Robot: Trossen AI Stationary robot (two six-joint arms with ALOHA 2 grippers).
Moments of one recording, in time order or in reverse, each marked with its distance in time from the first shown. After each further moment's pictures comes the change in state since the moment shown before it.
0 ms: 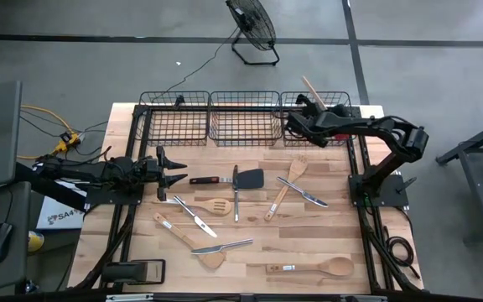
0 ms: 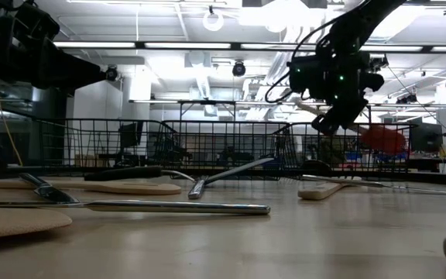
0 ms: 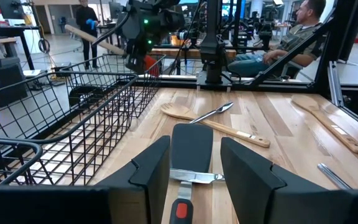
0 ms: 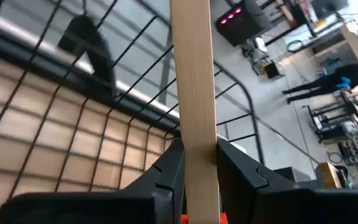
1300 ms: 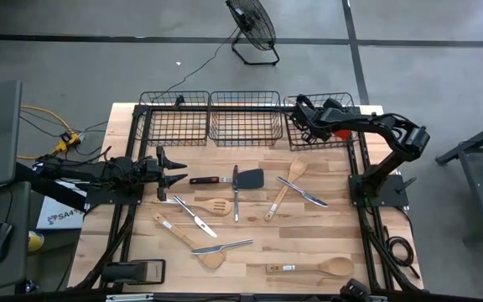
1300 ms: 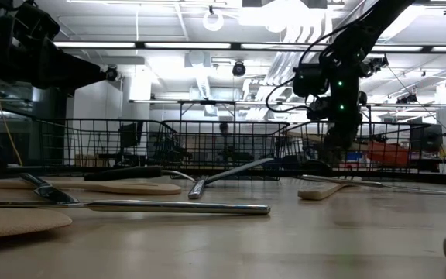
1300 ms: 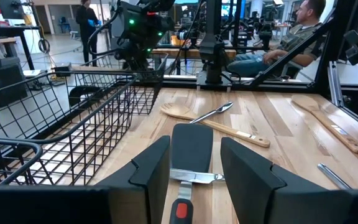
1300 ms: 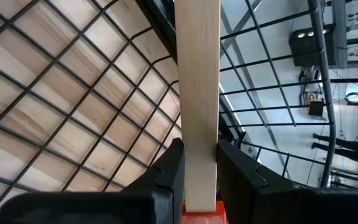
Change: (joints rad) left arm 0.000 0.000 0.000 0.000 0.000 0.000; right arm -0.123 0.002 -0.041 0.151 -0.300 -0.604
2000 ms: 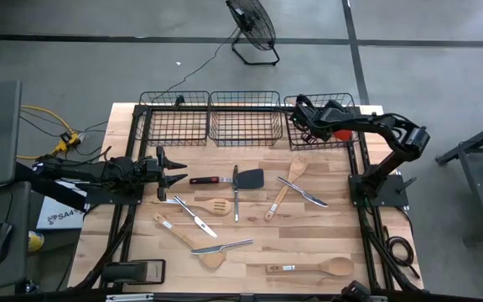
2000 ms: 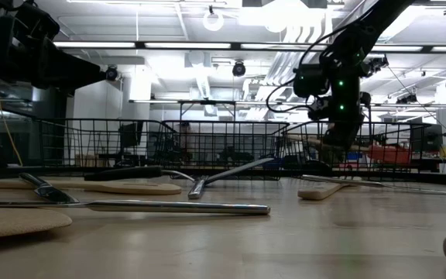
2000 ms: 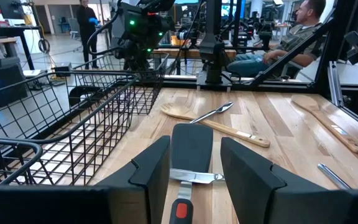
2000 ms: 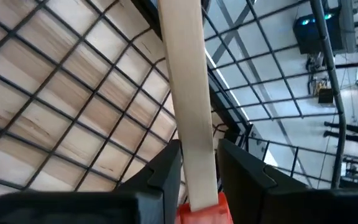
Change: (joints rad) left arm 0.000 0.000 0.000 0.000 0.000 0.000; right arm 0.001 0.000 0.000 -0.018 -0.011 0.093
